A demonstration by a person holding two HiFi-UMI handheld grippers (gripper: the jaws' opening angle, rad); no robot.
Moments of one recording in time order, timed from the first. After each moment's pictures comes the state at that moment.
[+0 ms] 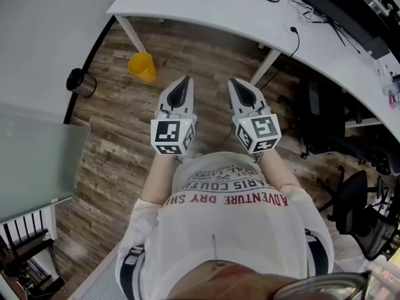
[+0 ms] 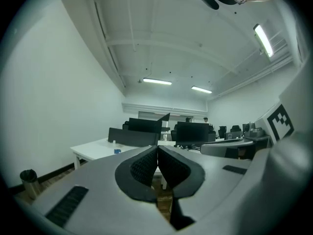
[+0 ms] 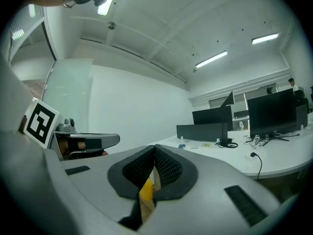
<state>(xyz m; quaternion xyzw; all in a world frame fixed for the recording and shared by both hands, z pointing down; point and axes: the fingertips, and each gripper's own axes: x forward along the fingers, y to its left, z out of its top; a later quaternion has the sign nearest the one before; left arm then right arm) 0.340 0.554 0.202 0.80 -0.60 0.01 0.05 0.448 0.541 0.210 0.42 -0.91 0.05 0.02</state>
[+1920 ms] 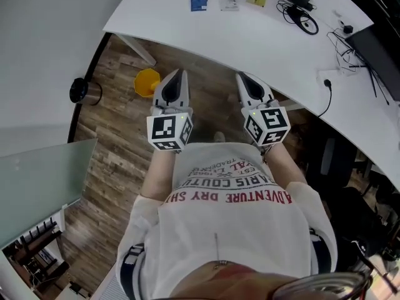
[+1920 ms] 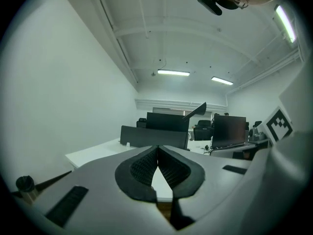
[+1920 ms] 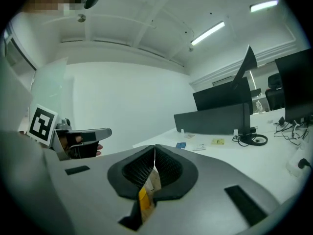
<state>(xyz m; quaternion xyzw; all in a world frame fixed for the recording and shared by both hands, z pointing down) 0.228 0.187 0.238 0.75 -0.66 0.02 0.06 0.371 0.155 0.270 0.38 -0.91 0.14 0.04</state>
